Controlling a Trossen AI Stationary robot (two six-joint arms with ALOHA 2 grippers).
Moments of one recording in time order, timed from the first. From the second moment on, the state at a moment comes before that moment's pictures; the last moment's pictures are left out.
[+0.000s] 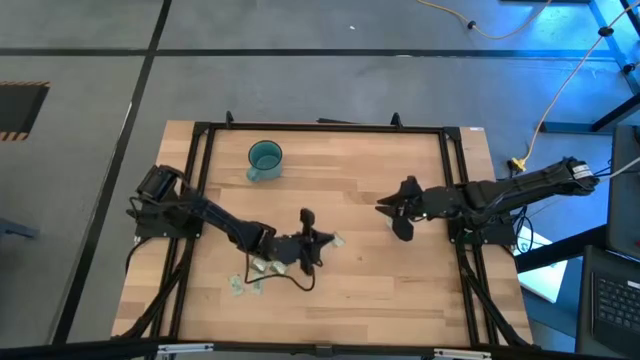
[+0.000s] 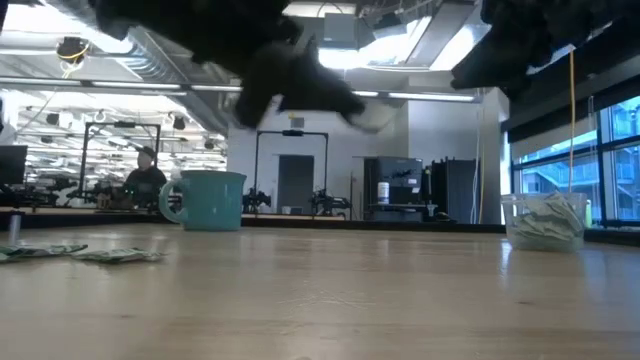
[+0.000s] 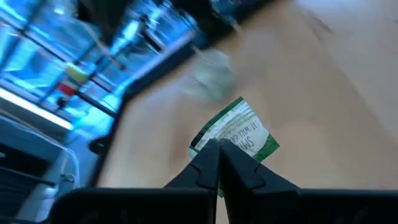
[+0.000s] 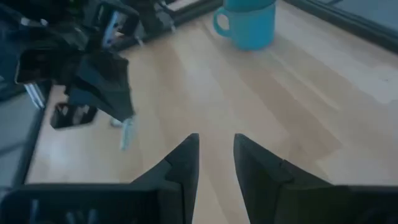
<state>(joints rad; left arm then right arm) -0.36 1.78 0.92 0.45 -0.67 0.43 0.21 0.90 0.59 -0.18 0.36 0.50</state>
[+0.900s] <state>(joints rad) -0.23 1.78 0.92 0.57 -0.61 0.32 0.21 1.24 0.59 0.18 0.26 0.60</state>
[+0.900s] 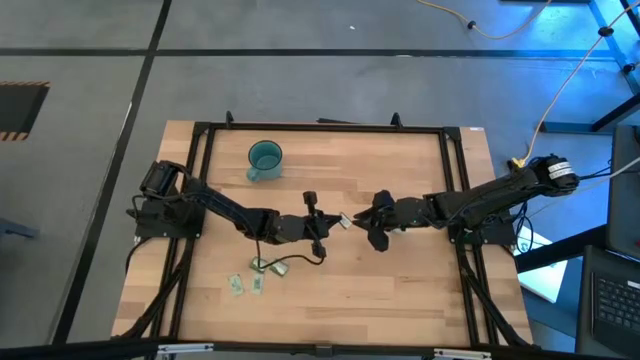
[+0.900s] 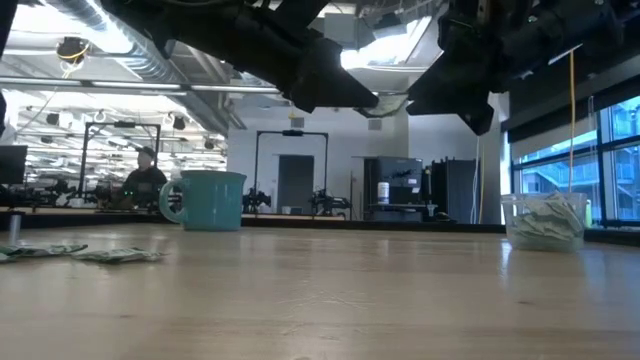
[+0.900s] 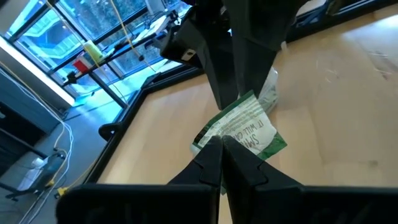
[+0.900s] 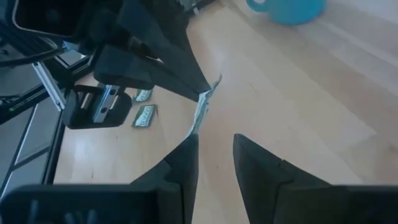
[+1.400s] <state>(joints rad) -0.23 1.78 0.92 0.56 -0.61 0.32 0.19 1.24 0.59 0.23 0.26 0.57</state>
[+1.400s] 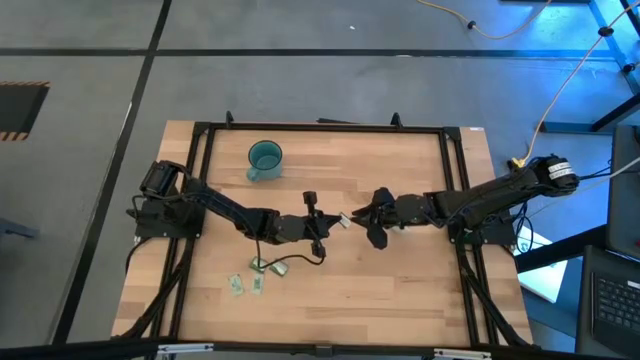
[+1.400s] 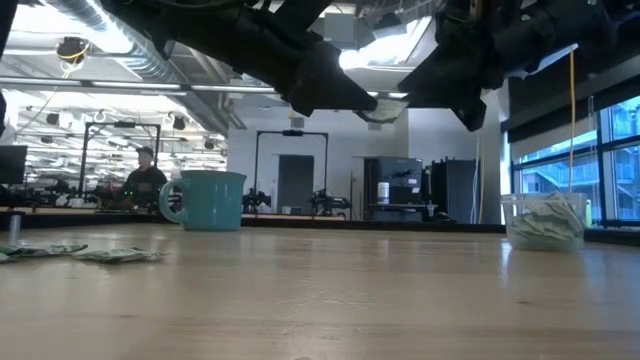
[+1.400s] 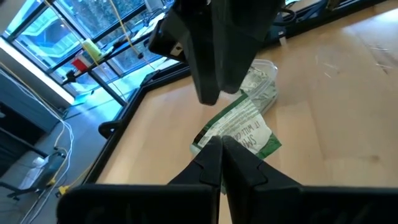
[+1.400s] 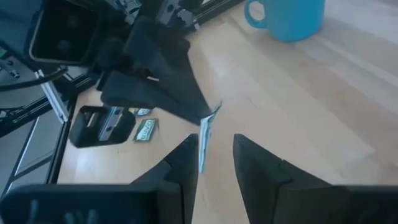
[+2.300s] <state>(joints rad) -0.23 1.78 0.92 0.63 -0.70 0.34 0.19 1.24 0.59 0.25 0.26 0.57</state>
